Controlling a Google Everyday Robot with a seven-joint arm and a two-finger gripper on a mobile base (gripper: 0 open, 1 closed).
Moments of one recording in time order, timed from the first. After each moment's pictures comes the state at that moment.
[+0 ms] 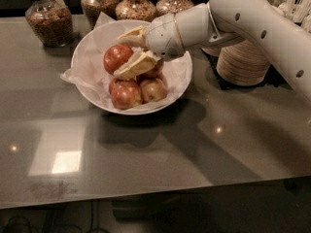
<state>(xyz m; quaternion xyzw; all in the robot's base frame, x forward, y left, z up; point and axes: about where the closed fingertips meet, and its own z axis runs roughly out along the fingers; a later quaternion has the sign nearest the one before) 0.580 0.068 0.954 -0.67 0.49 0.29 0.48</state>
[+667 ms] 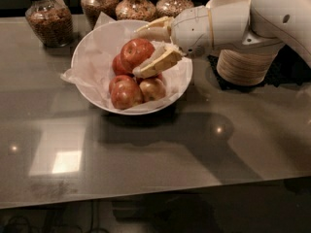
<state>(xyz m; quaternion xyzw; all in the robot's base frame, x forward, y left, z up) 0.554 0.020 0.997 -0.64 0.47 0.28 0.54</state>
